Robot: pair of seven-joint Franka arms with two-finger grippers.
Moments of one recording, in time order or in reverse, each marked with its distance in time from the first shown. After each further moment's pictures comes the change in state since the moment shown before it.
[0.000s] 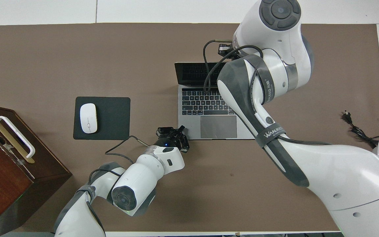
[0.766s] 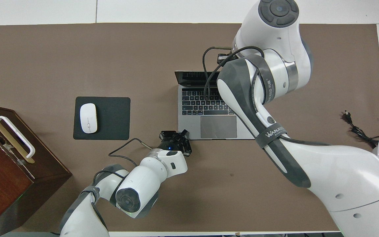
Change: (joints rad) left arm -0.024 0.013 0.000 -0.007 0.000 0.002 0.007; right arm 0.001 -0.009 0.000 -0.014 0.054 -0.105 -0.001
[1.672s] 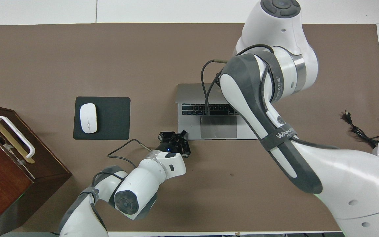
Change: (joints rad) left arm 0.000 -0.004 0.001 -0.020 0.000 0.025 0.012; right arm 0.000 -0.033 0.000 -0.008 0.150 -0.270 0.000
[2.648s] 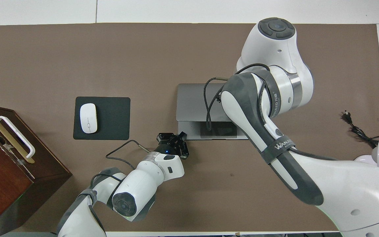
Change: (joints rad) left arm 0.000 -0.012 0.002 -0.022 0.000 0.010 0.029; right arm 0.004 -0.104 0.002 -0.254 0.005 0.101 0.000
